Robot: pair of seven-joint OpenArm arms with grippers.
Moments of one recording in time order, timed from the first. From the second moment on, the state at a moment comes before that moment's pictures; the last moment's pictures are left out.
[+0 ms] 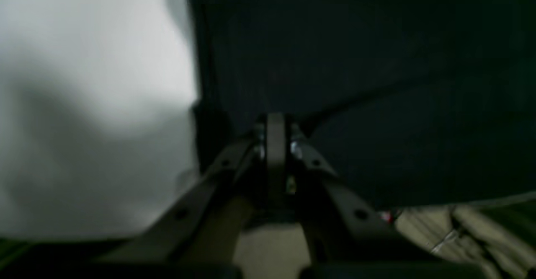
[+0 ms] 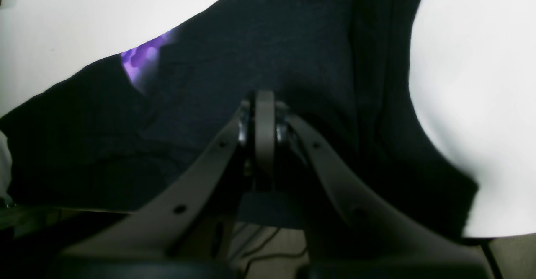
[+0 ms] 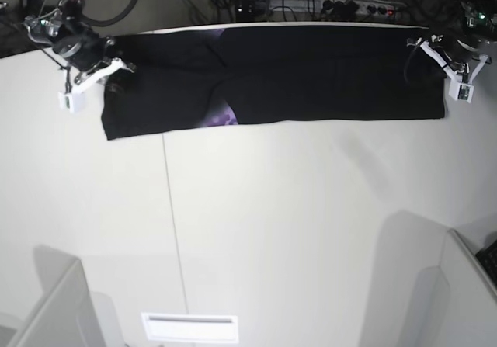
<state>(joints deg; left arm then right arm) 29.8 -15.3 -41.6 107.6 -27.6 -34.3 59.7 -25.1 2.6 28.6 109.4 41.9 16.8 -64.5</state>
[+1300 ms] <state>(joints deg) 14.4 -11.6 -46.2 108.1 -14.4 -40.1 63.1 -7.3 2.4 23.7 101.8 20.5 22.3 -59.7</state>
